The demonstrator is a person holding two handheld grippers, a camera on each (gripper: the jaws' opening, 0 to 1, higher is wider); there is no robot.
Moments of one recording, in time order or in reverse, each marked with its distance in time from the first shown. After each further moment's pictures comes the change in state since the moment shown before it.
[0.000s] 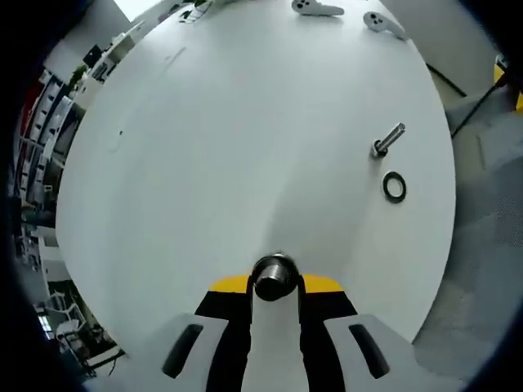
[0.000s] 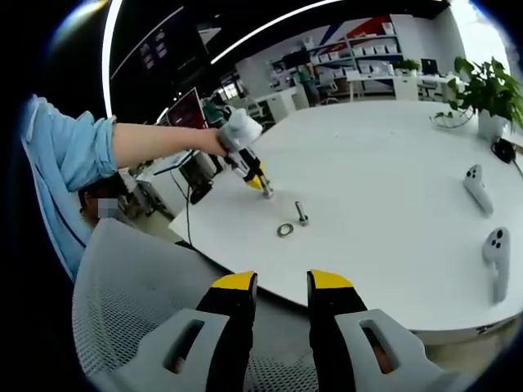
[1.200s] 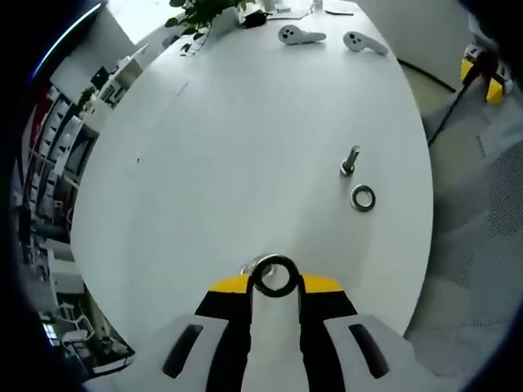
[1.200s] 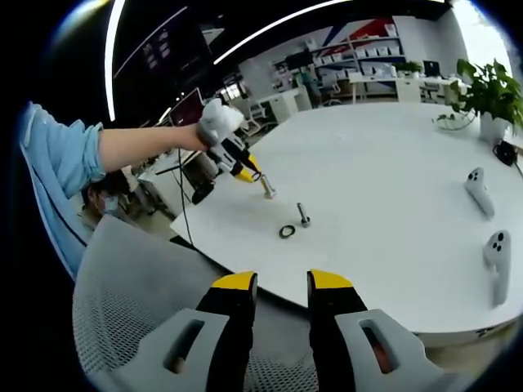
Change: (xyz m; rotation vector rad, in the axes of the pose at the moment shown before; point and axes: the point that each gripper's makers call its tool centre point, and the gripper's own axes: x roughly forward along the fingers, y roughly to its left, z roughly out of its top) left arm -0.049 -0.004 0.004 0.048 -0.109 0.069; right arm 0.000 0.002 0.001 -0.010 -0.008 0.009
